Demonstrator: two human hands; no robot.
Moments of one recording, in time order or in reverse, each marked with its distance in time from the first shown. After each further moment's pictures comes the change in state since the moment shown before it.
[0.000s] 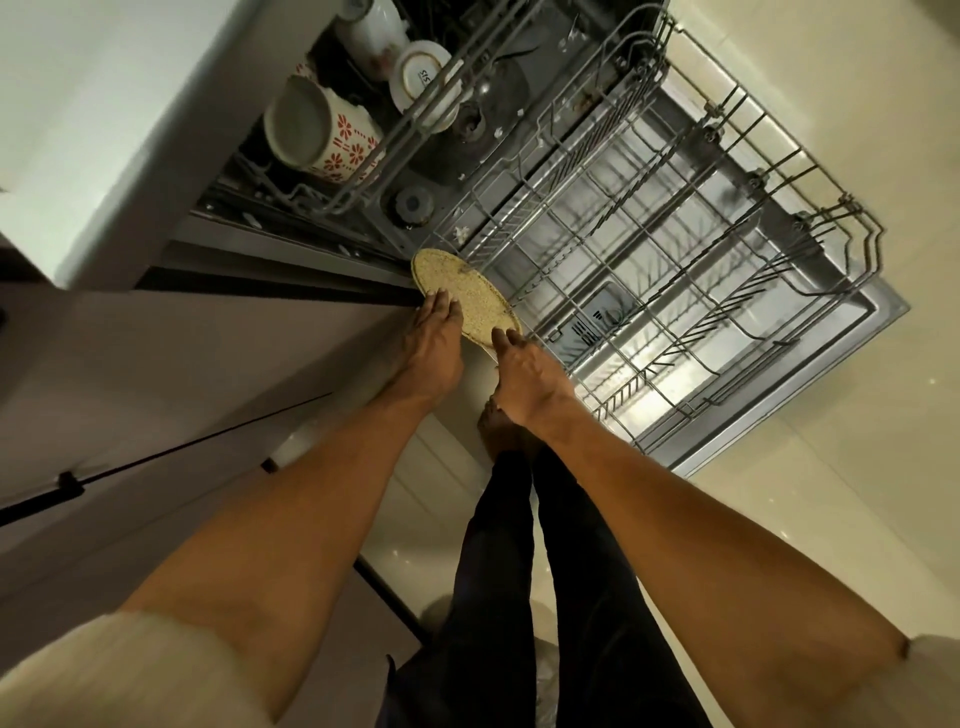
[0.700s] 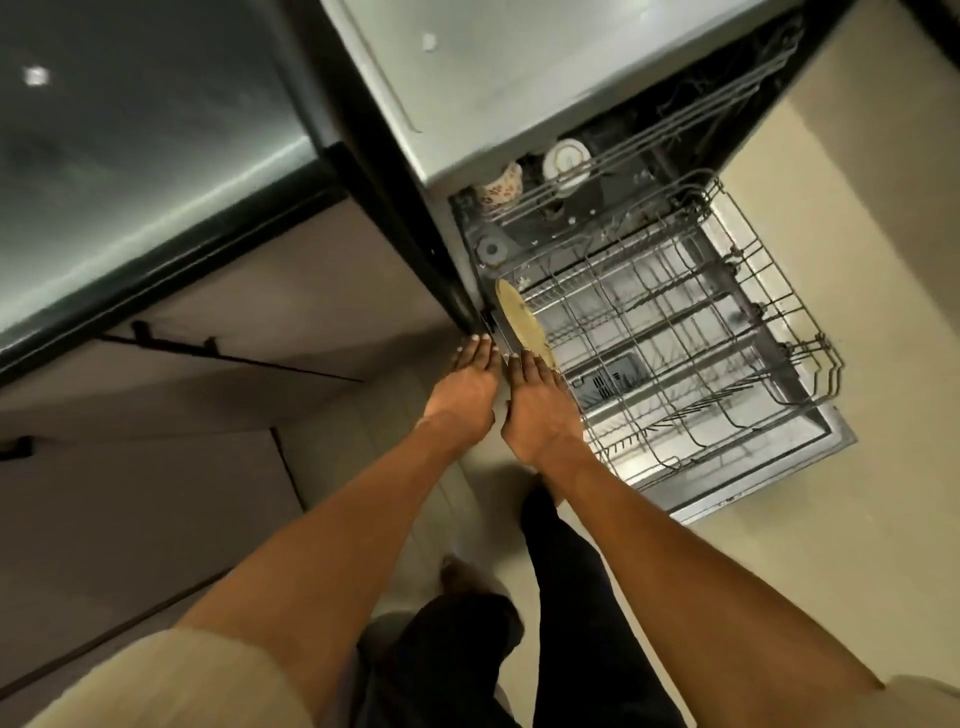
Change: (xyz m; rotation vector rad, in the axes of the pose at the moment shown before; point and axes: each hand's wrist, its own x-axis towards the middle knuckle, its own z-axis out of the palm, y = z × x) left_hand -0.160 -0.010 -0.034 -0.011 0.072 -0.028; right_hand -0.109 -0.097 -0.024 -0.347 0.087 -0.137
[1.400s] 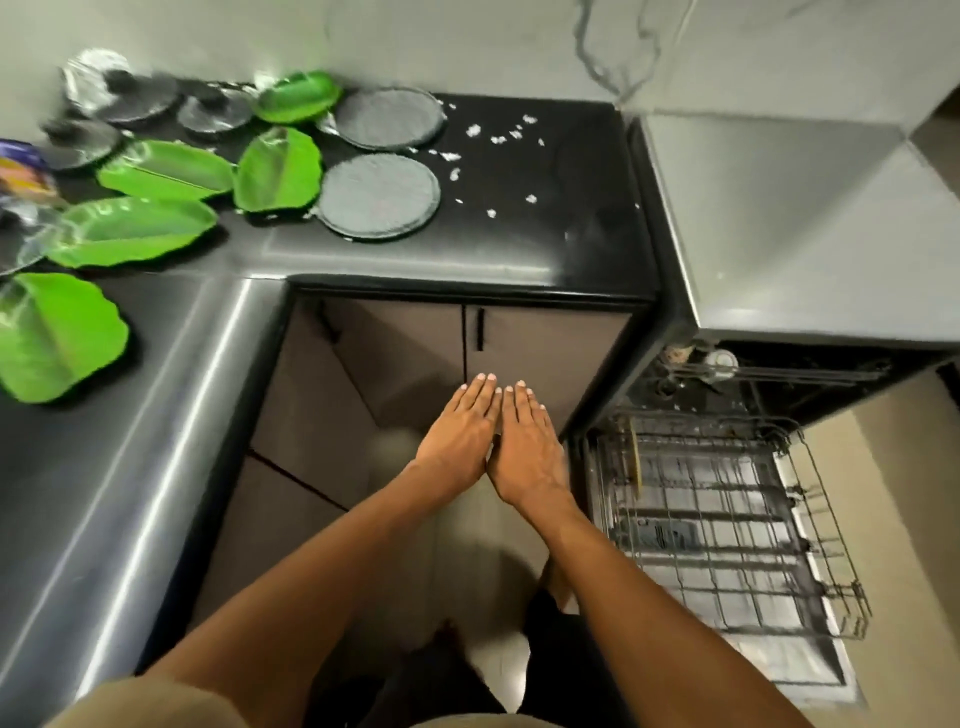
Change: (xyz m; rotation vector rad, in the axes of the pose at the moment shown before) left_hand -0.318 -0.146 -0.031 0.018 0.419 -0.269; right_hand -0.160 -0.283 -0.044 -0.129 0.245 -0.397
